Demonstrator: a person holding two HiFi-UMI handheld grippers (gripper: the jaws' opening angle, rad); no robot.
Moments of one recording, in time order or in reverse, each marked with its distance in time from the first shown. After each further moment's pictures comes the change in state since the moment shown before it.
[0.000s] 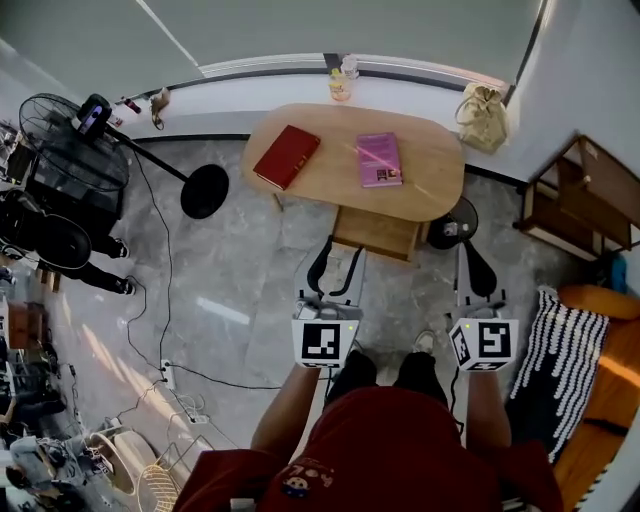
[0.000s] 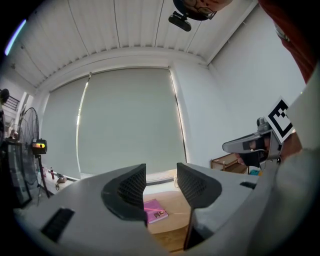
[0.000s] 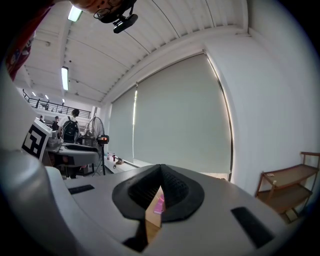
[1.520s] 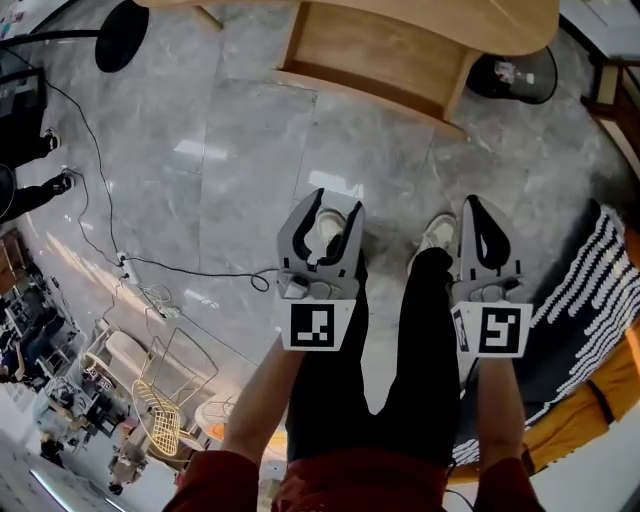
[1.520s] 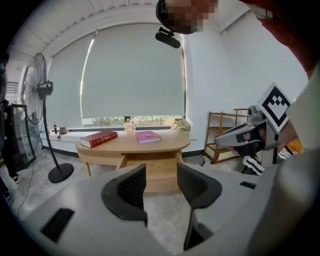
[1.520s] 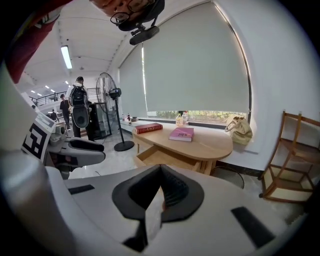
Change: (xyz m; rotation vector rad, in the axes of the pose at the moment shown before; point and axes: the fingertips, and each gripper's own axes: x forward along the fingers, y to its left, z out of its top) left arm -0.024 -0.061 -0.468 -0.083 0.448 -0.020; right arm 0.041 0.046 -0.449 0.018 0.409 0.178
